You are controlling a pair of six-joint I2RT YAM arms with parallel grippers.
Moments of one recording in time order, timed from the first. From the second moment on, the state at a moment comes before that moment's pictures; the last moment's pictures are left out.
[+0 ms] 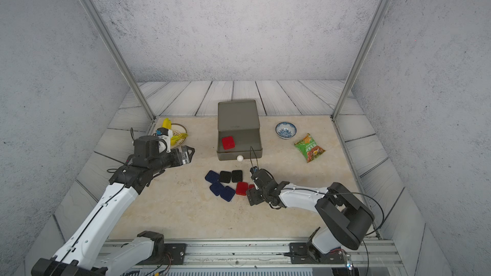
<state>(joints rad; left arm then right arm) -0.22 1.02 0.96 -0.55 0.17 -0.35 0.80 1.50 0.63 -0.13 0.04 0.34</state>
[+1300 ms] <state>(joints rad) -0.22 0.98 0.99 -0.58 0.16 -0.35 0.81 1.09 1.04 -0.46 0.10 0.14</state>
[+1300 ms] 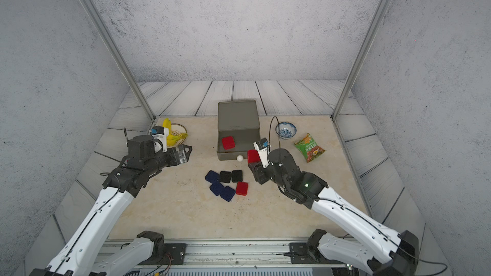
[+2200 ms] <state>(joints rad) -0.22 0.97 1.00 -0.60 0.16 -0.34 0.62 1.73 1.60 -0.72 -0.15 -0.03</state>
